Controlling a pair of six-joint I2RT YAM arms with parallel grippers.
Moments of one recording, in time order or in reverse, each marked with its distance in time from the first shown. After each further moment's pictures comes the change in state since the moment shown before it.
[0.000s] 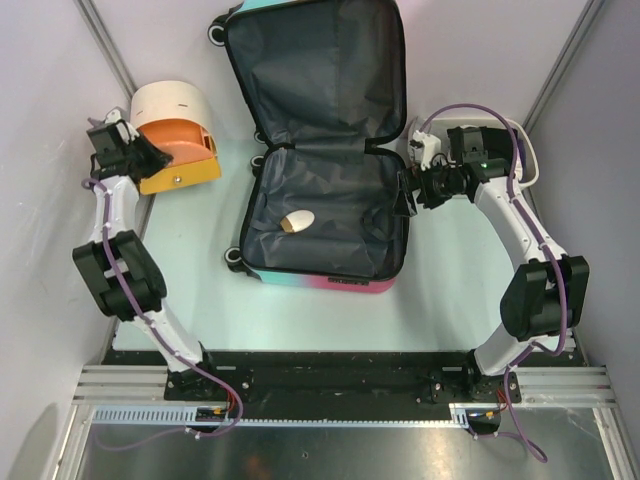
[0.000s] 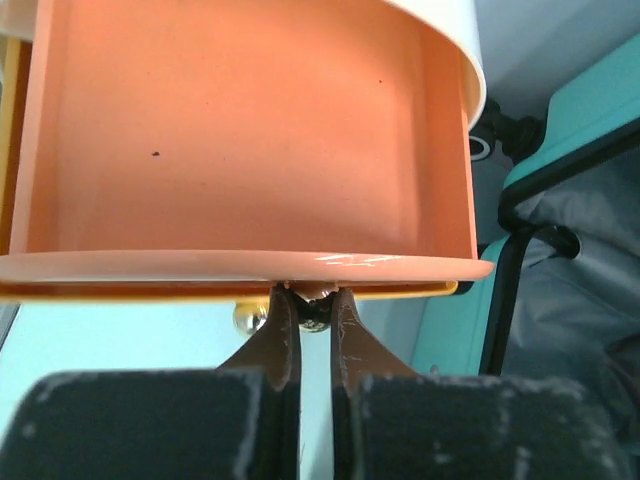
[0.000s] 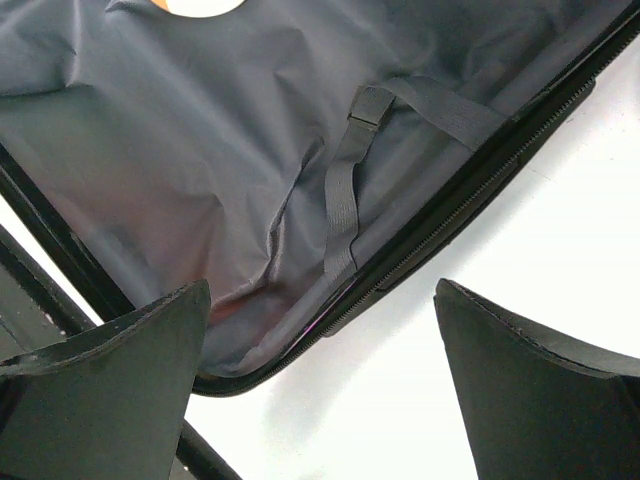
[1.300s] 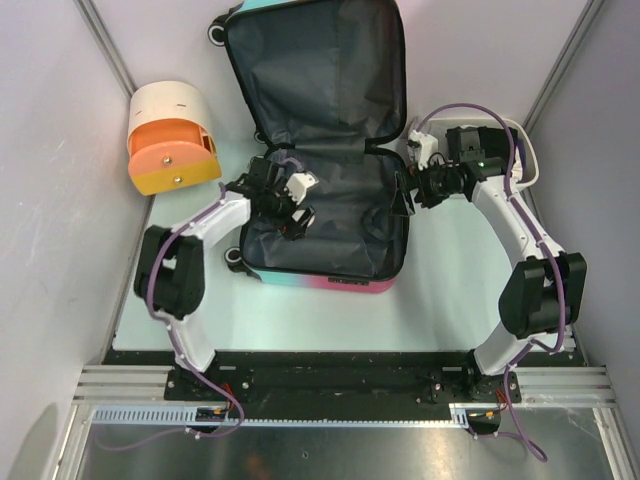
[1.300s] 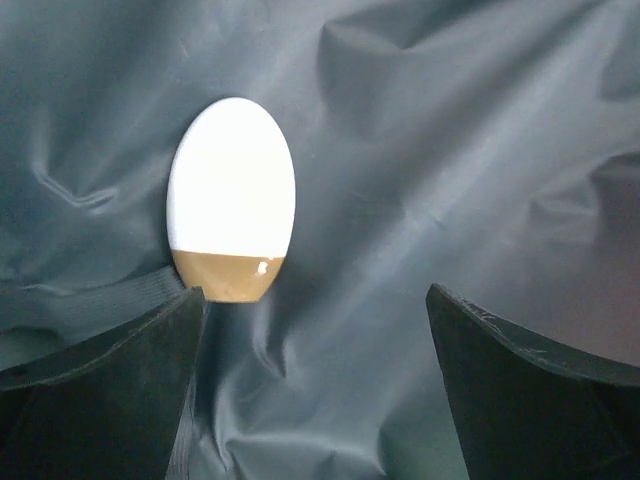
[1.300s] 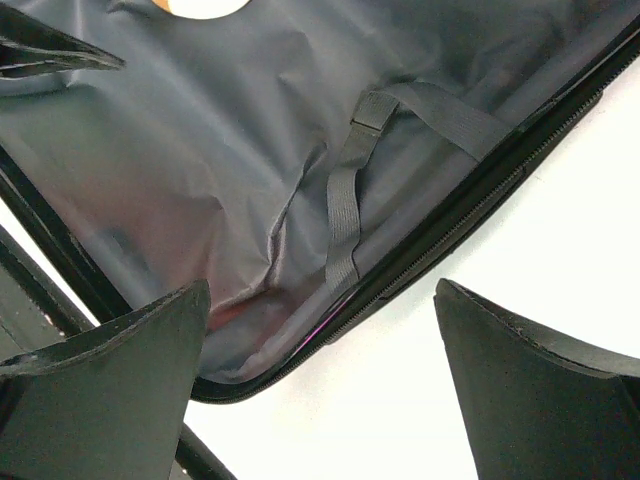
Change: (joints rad) left arm -0.710 -0.071 -0.306 -0.192 0.027 0.807; right arm 0.016 0.020 0.013 0.005 -0.001 0.000
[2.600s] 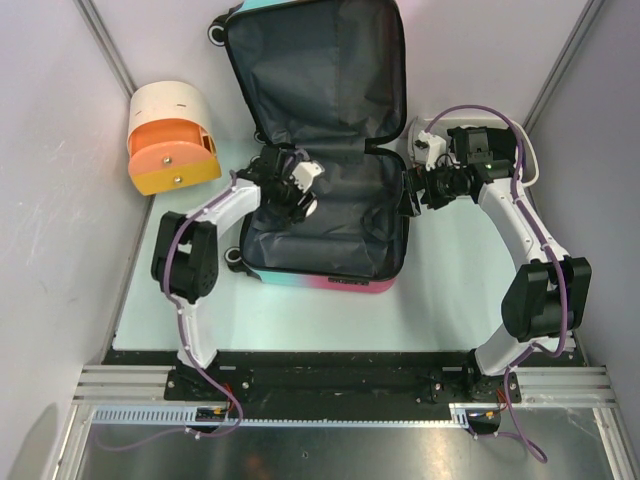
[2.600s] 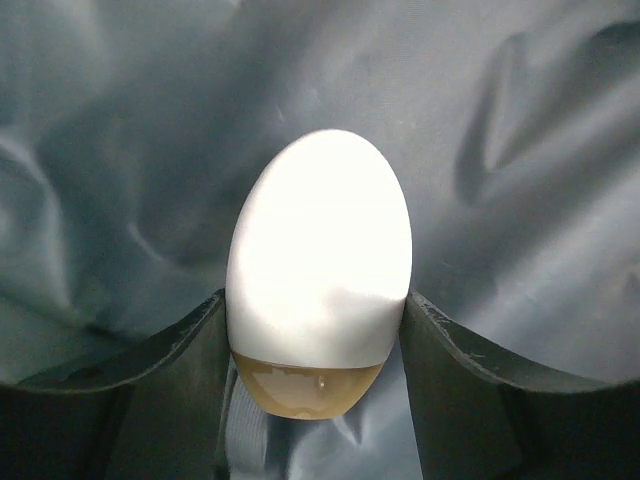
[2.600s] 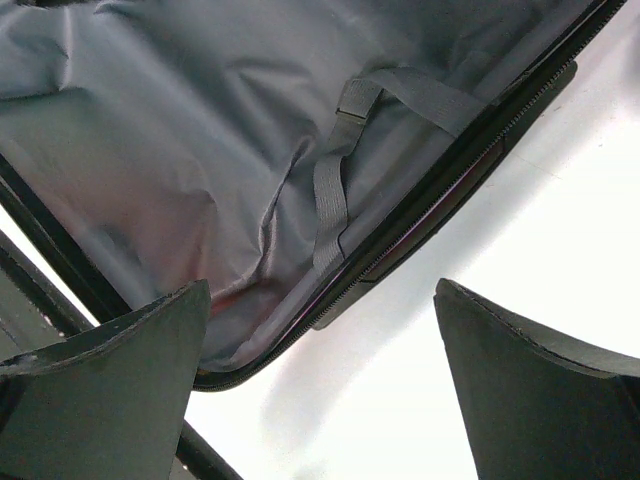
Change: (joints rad) left arm -0.014 0.234 0.205 -0.025 -0.106 0.022; right arm -0.042 -0.029 -0.031 0.001 -0.008 0.000
